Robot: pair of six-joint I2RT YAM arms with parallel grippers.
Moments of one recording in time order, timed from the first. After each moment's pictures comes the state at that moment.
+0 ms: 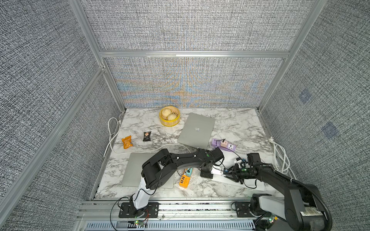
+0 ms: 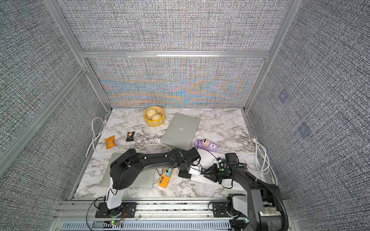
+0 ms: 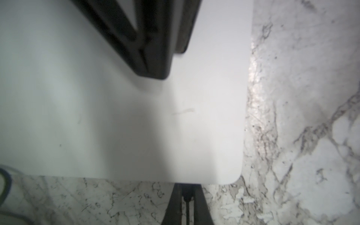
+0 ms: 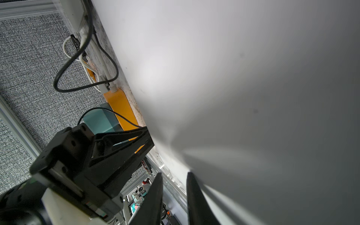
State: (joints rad) left arm -1.13 2.04 1.41 -0.68 0.12 0.73; right arm 0.01 1.20 0.32 -0.39 -0.87 0.65
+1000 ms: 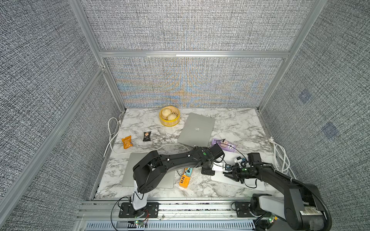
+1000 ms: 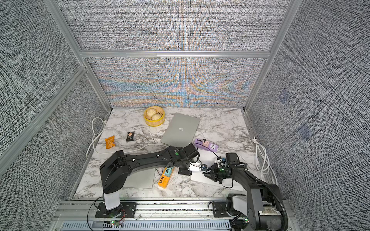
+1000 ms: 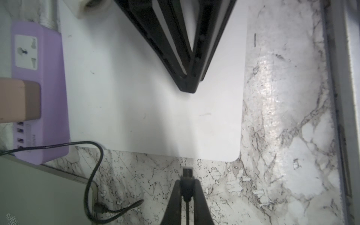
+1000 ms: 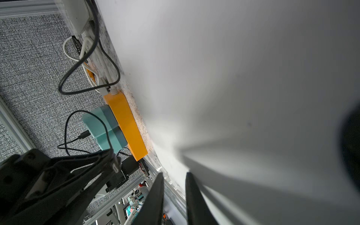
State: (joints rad) left arm -1.14 1.91 1.40 -0.64 0.10 0.70; right arm -0.01 1.20 0.33 -0.39 -0.87 0.61
